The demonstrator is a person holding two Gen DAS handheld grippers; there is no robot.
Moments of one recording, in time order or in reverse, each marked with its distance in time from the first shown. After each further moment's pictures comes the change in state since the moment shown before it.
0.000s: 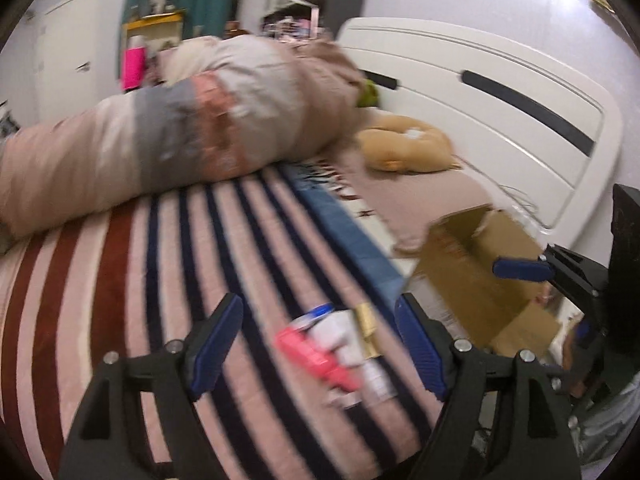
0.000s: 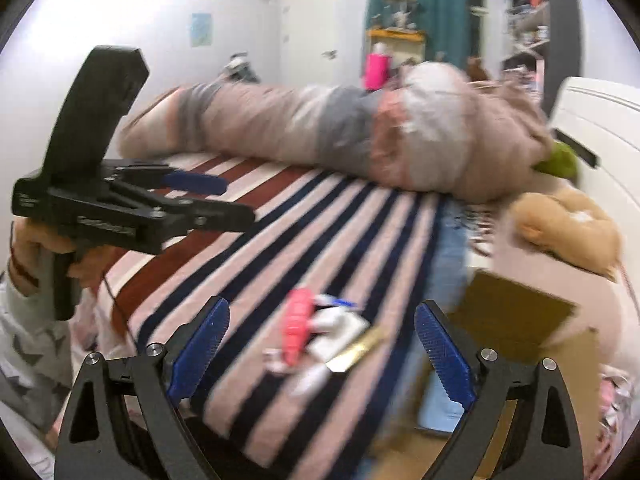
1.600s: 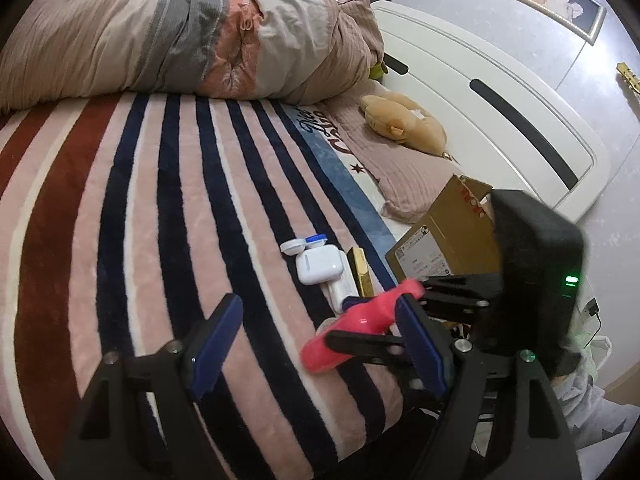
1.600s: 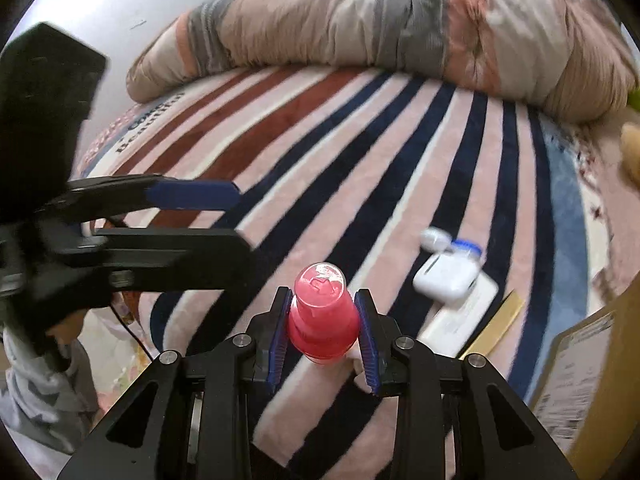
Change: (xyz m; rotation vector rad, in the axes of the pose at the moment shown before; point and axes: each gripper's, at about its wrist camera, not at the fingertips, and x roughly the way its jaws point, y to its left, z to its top) left arm 0.043 0.058 -0.068 -0.222 0.116 -0.239; right arm 0.155 0.036 -0.008 0.083 0.313 0.185
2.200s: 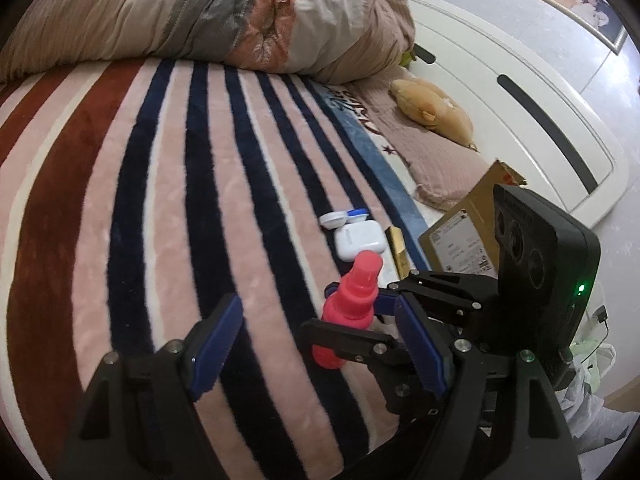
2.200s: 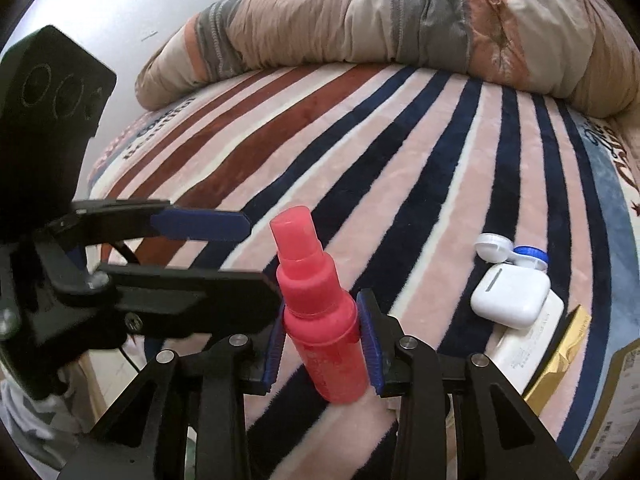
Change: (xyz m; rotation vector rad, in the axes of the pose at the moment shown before) left arm 0.018 0.028 -0.015 -0.053 0.045 0.025; right arm 0.041 0.010 -0.002 -0.003 -0.066 0.060
